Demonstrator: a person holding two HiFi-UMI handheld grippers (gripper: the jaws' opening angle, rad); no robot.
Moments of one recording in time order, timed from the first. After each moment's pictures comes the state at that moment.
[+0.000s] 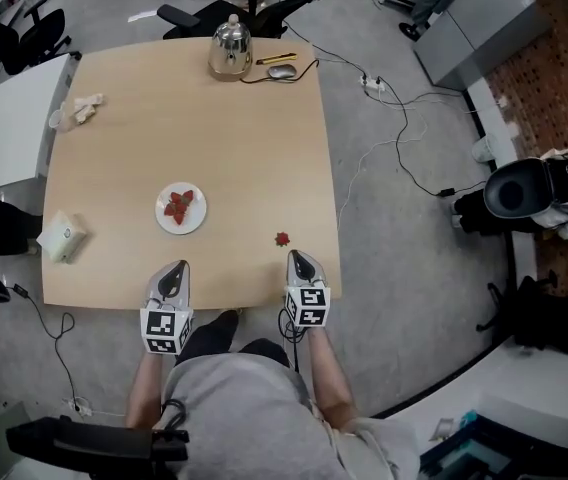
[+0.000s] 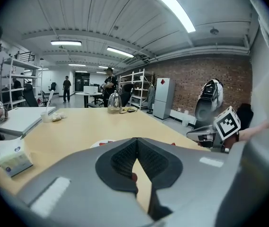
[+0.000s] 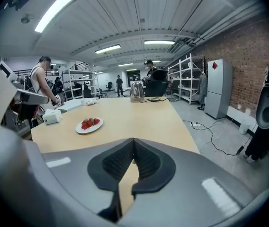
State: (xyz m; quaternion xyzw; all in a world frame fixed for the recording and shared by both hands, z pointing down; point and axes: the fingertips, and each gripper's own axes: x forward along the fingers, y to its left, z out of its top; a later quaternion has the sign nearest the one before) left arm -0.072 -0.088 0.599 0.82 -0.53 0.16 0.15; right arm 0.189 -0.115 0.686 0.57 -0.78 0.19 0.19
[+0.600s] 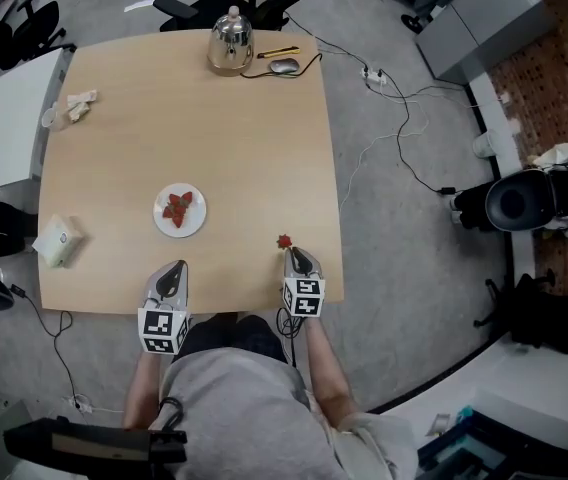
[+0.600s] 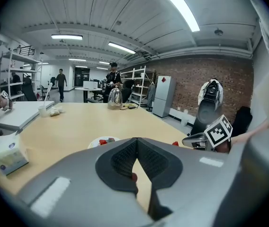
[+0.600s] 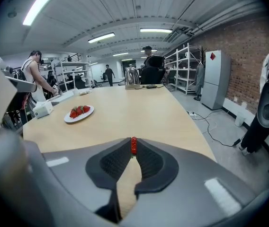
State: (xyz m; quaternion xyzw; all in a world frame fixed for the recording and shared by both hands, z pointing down) left arm -0.079 -0.107 0.616 0.82 -0.52 0.17 0.18; right arm 0.194 -0.136 0.745 0.57 -0.75 0.24 0.24
